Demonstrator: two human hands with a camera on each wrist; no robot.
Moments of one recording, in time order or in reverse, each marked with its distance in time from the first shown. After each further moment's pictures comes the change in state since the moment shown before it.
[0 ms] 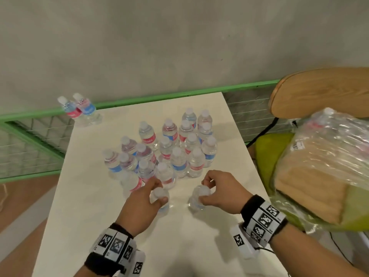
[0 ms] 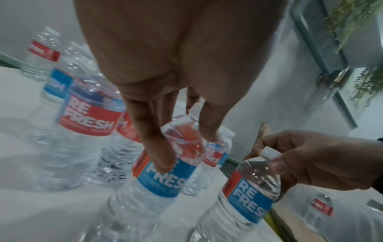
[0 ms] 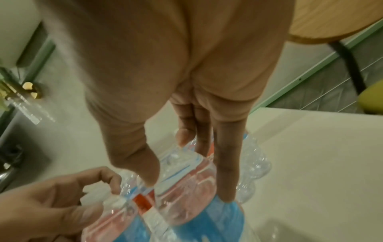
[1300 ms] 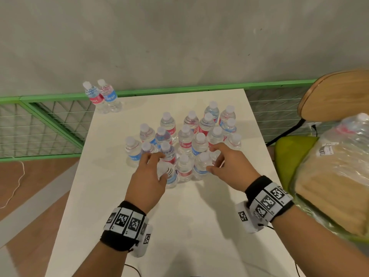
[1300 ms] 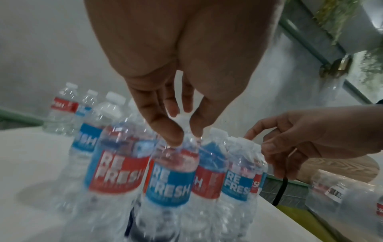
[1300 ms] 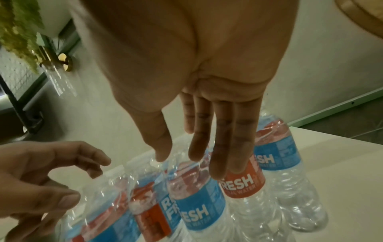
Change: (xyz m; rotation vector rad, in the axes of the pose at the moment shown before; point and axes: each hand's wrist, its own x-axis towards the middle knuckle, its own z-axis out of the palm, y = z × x) left_hand 0.013 -0.018 -0.037 0.223 0.324 0.131; right_hand 0.046 -0.046 0.005 -0.082 0.102 -0.063
